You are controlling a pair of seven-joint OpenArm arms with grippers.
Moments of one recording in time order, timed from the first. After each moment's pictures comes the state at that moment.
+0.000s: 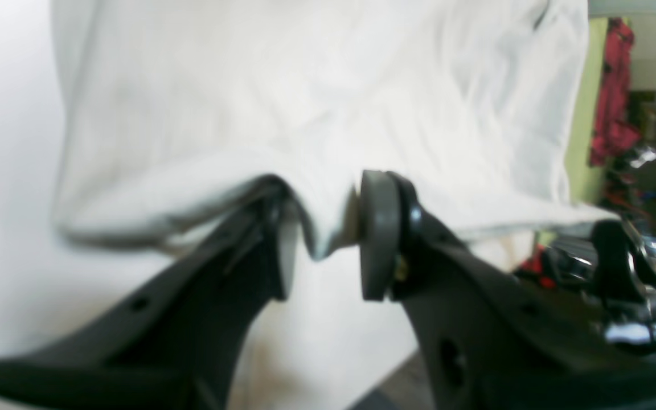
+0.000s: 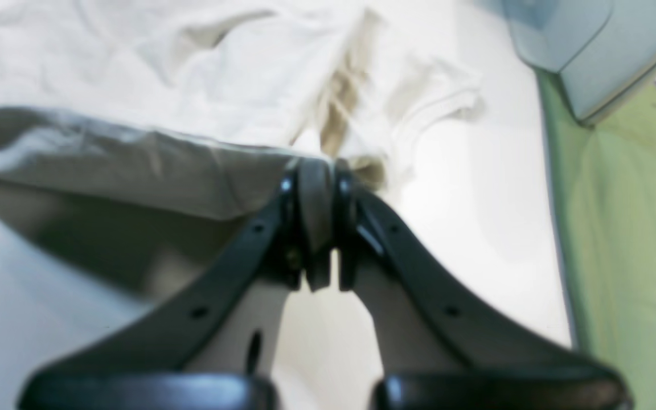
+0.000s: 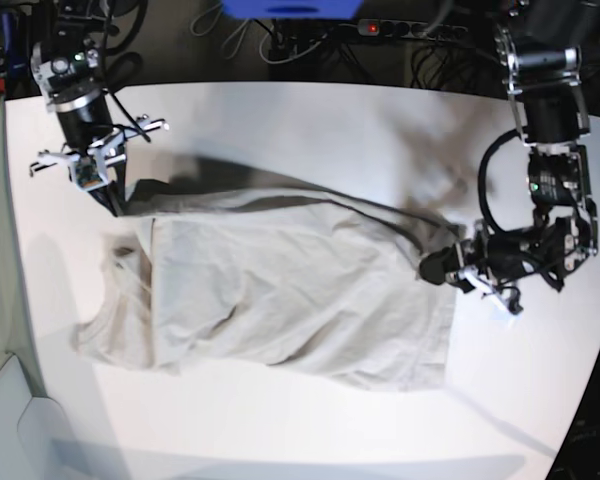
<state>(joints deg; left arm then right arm) -16.6 -17.4 -12.2 70.8 -55.5 -14.4 74.0 -27.1 2.7 21.0 107.8 -10.2 27.4 -2.3</state>
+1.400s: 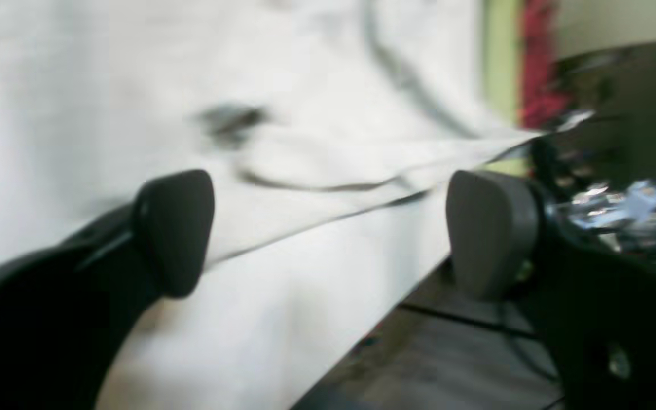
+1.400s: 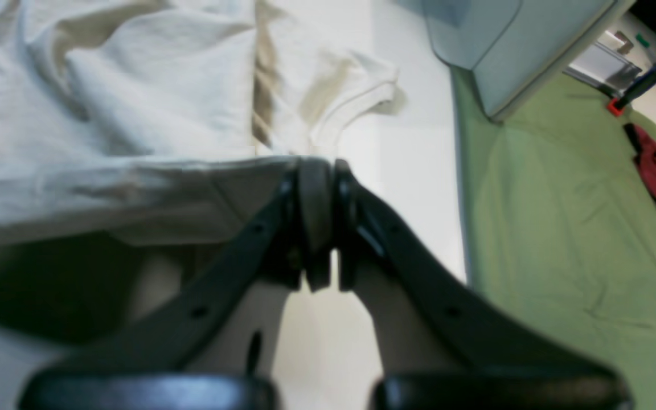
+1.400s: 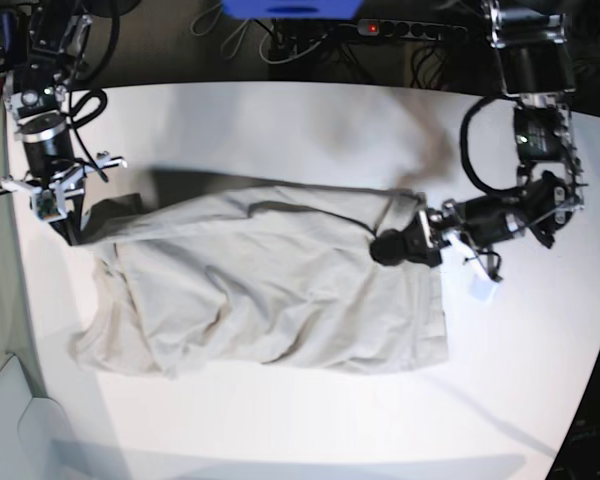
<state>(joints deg) -4.0 -13.4 -11.8 84.4 -68.8 -14.5 73.9 -19.0 5.9 27.6 101.8 -10.4 27.4 -2.4</state>
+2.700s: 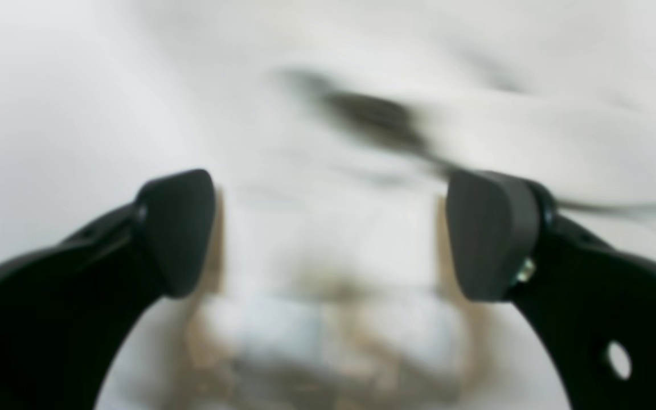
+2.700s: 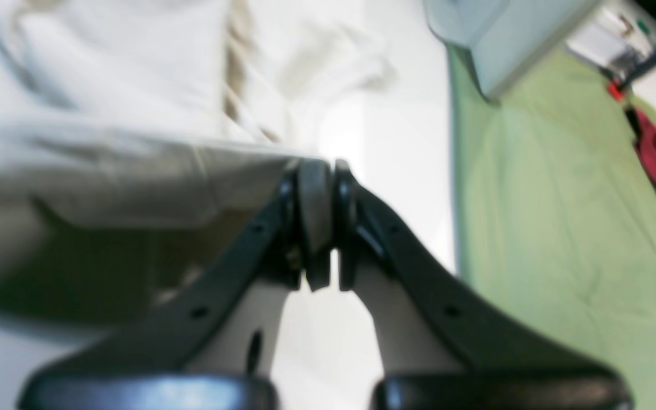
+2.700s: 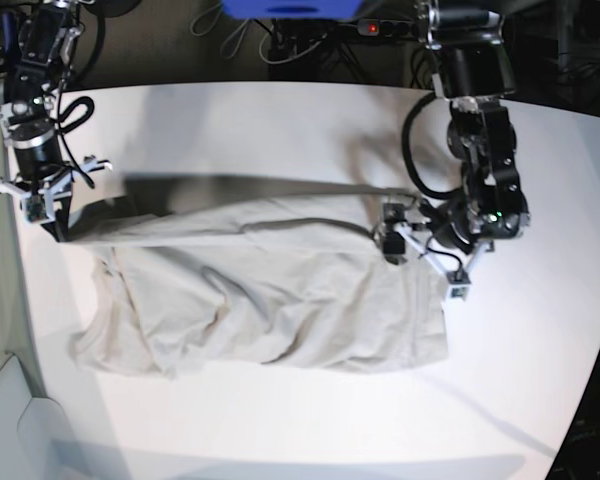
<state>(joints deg) -8.0 -2.2 -11.3 84.5 -11.5 -14.3 64.2 -16.7 8.8 29.6 95.9 -10.4 27.5 -2.6</state>
